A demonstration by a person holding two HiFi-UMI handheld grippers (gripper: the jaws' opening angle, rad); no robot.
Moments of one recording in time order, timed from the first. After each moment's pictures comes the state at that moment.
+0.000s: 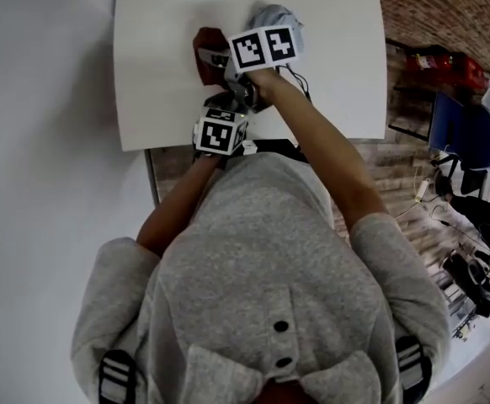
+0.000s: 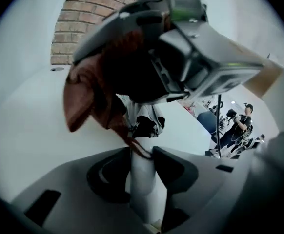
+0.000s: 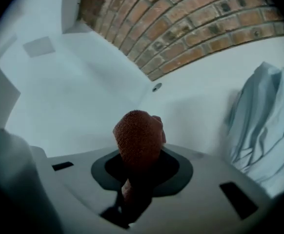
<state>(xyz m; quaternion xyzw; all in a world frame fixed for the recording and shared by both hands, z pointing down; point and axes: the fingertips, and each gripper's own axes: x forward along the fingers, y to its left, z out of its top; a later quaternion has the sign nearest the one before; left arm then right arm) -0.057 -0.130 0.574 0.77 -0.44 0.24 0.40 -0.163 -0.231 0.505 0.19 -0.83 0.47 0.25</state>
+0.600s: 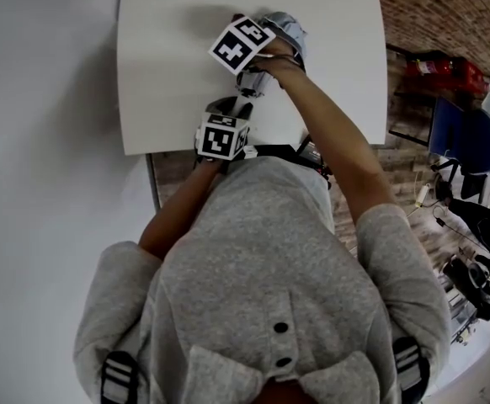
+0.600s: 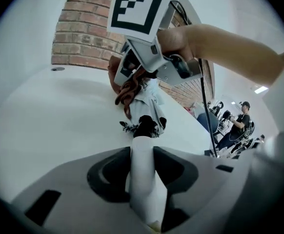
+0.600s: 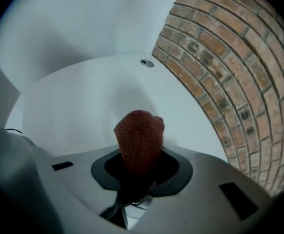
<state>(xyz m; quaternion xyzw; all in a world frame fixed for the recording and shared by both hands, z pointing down) -0.060 -0.131 0.575 0.77 -0.44 0.24 0.40 -0.099 -0.303 0.545 0.26 -0.74 0.01 0.62</state>
